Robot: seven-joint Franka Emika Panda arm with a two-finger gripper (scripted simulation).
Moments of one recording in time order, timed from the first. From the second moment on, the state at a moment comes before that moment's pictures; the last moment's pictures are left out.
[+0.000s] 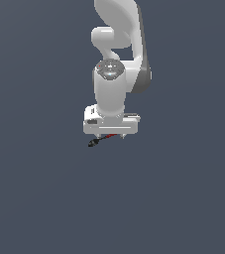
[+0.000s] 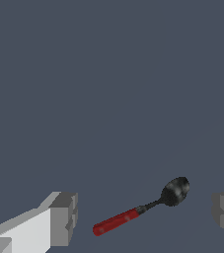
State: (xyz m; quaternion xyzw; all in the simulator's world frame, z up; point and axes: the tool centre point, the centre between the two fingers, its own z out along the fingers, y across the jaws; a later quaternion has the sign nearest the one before) arm 0.003 -0.005 0.168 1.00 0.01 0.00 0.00
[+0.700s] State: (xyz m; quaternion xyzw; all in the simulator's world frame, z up) arm 0.005 -0.029 0.178 1.00 0.01 0.01 0.01
